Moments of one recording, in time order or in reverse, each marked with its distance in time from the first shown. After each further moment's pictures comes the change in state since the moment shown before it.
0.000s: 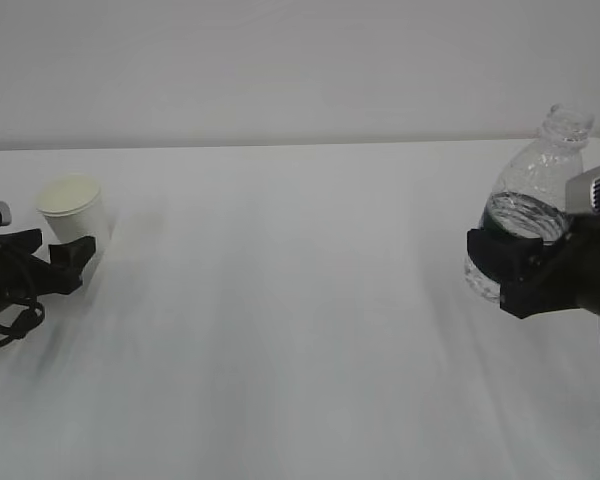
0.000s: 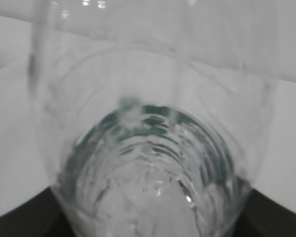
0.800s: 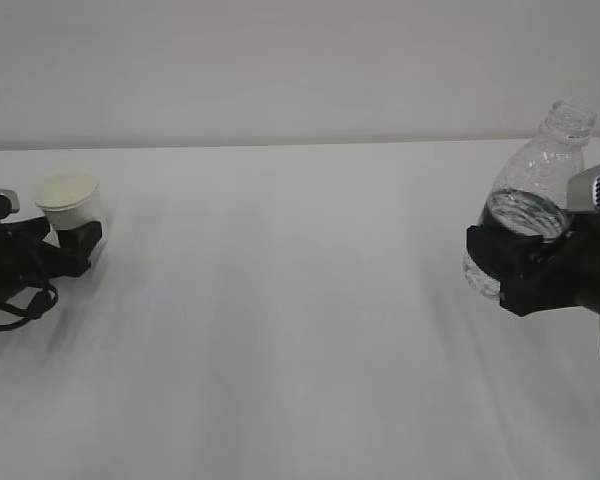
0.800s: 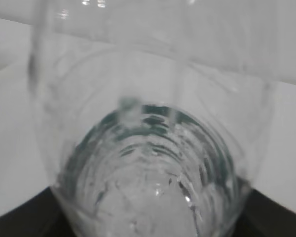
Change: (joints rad) left arm 0.000 0.069 -0.117 -0.005 0.002 -0.046; right arm 0.000 0.000 0.000 0.000 -0.011 0.002
